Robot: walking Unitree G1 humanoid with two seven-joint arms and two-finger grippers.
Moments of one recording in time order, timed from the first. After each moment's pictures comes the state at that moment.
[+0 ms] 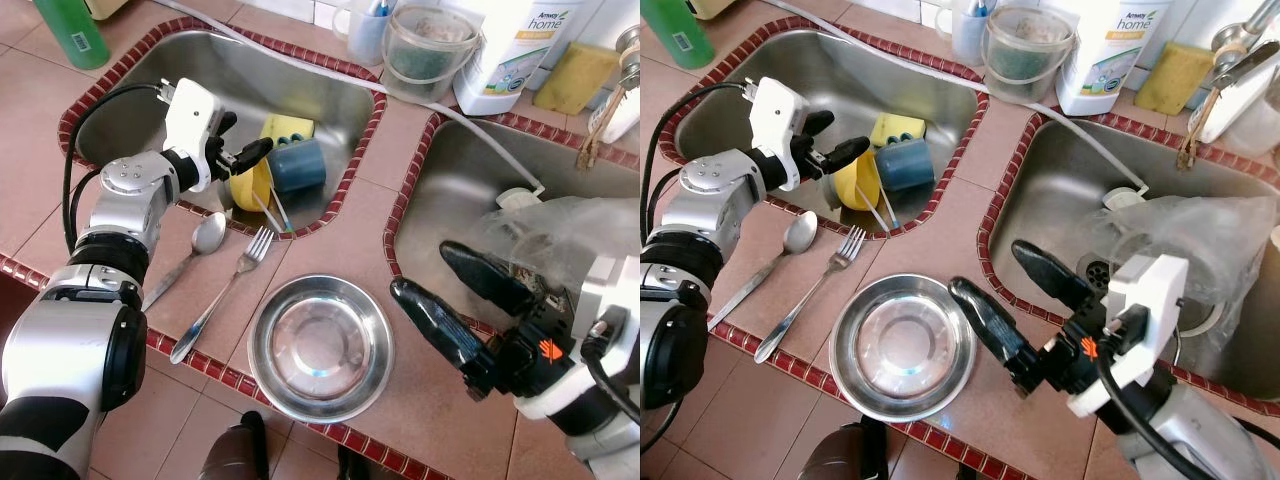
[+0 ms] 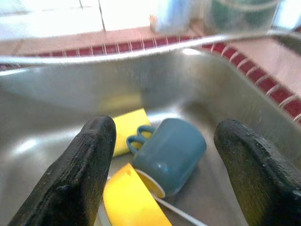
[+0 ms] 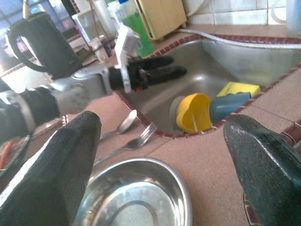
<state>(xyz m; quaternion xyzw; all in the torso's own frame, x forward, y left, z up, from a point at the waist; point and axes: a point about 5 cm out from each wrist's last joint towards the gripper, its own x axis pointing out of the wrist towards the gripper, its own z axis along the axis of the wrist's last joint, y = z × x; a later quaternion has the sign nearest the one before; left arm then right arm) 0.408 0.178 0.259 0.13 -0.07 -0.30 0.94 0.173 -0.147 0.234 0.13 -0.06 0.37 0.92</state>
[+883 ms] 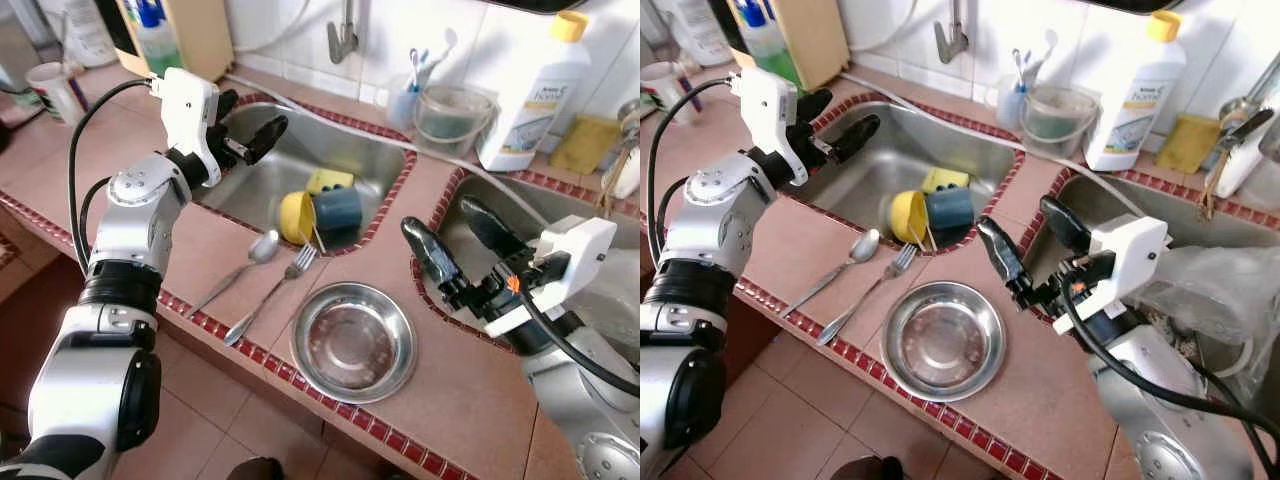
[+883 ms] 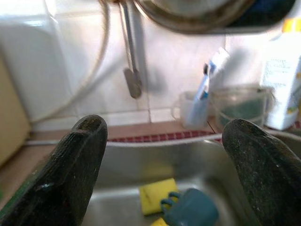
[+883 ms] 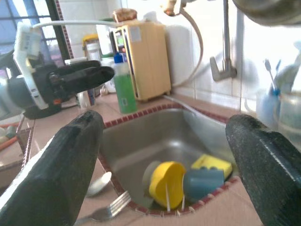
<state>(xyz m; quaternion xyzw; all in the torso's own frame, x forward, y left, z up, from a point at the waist) 0.389 0.164 0.261 0.05 -0.14 -0.27 0.95 0.232 -0.154 0.221 0.08 -0.14 0.26 0.95</state>
